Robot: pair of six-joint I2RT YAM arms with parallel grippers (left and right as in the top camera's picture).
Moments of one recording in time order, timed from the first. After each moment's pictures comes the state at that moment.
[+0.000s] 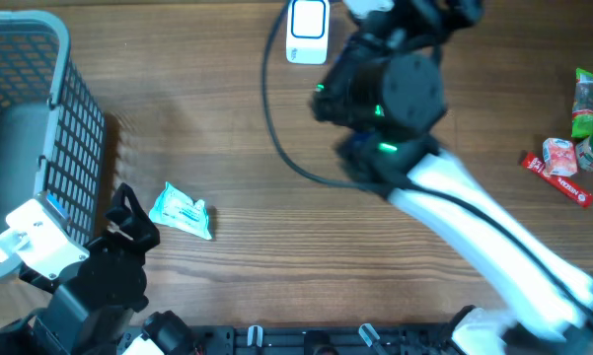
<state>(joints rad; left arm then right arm) -0.76 0.68 1.32 -1.43 -0.89 -1.03 0.77 1.55 1.64 0.28 1.31 -1.51</state>
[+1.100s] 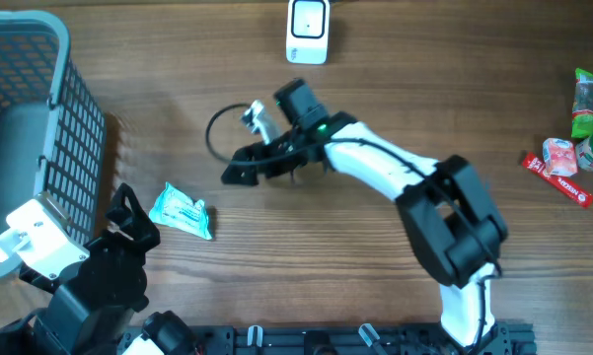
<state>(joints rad) -0.76 0.68 1.32 -1.43 -0.89 -1.03 0.67 2.09 1.41 -0.34 -0.83 0.29</state>
